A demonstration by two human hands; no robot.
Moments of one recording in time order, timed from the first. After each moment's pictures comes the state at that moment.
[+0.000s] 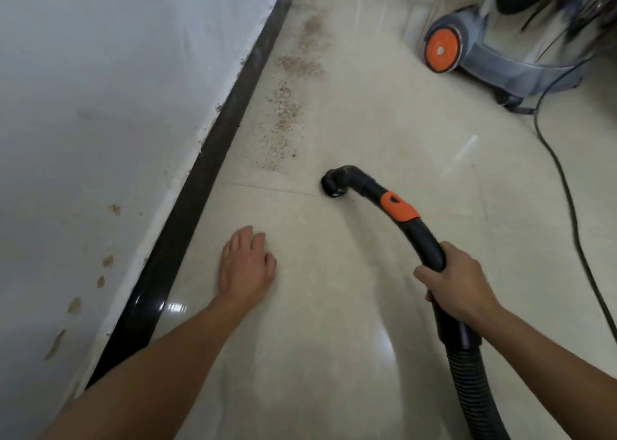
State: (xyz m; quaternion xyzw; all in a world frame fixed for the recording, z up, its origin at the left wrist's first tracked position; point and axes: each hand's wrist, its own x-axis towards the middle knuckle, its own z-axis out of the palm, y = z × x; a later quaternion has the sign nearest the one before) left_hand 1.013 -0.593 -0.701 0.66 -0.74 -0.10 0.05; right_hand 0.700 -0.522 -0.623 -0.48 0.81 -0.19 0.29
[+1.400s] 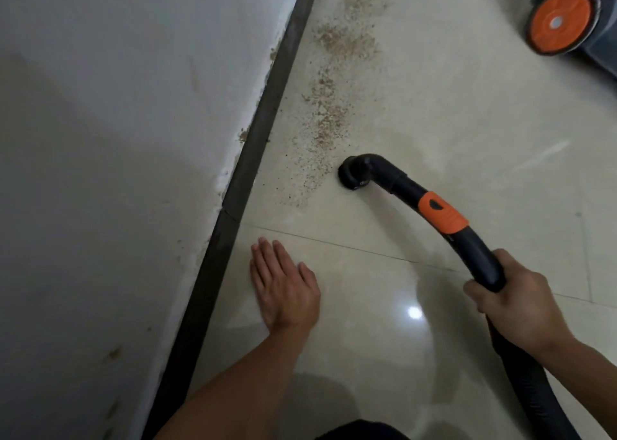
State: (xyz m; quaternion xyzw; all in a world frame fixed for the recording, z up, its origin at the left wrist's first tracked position) left_hand 0.981 -0.694 -0.732 0.80 -0.59 -0.09 0.06; right_hand 0.697 -0.673 -0.617 -0.54 0.79 -0.12 0.26
